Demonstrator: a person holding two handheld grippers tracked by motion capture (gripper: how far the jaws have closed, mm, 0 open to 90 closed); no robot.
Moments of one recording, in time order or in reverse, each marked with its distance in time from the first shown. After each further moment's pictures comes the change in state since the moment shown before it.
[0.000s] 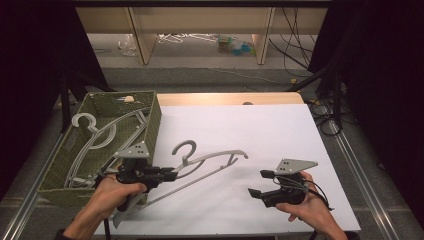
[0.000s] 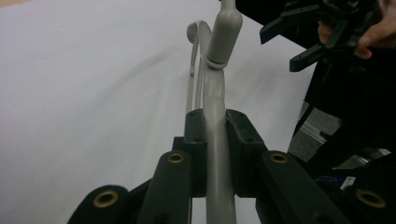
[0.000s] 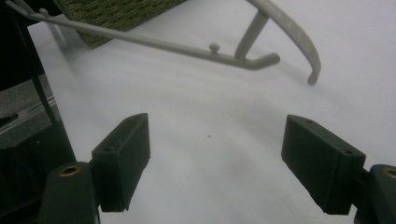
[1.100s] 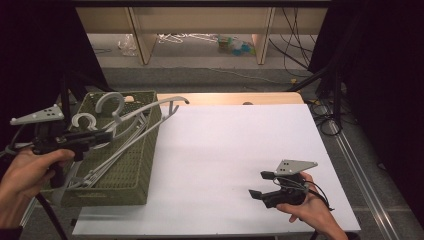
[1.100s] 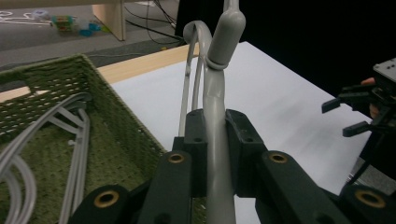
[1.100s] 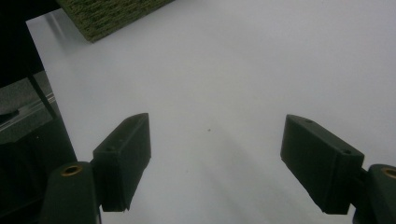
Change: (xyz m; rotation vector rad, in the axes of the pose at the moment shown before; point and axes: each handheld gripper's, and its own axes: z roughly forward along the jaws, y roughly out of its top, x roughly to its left) left arm 0.049 0.035 -0.144 -0.171 0.261 -0.088; right arm -0.002 -0.003 0.001 0.017 0.005 -0.002
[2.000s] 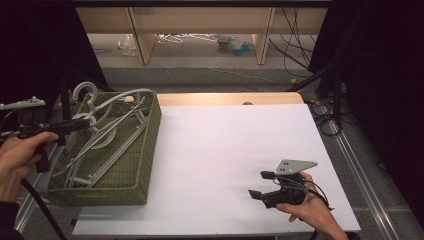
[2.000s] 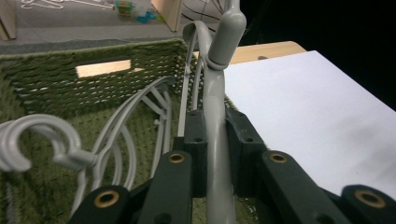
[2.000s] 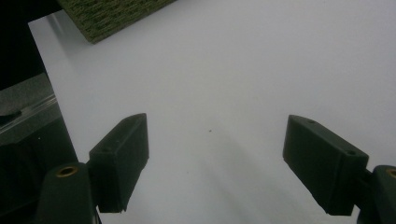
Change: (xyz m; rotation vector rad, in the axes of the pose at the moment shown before) left arm 0.088 -0.010 -0.006 0.001 0.184 -0.132; right arm -0.001 0.000 0.001 -0.001 0.013 0.011
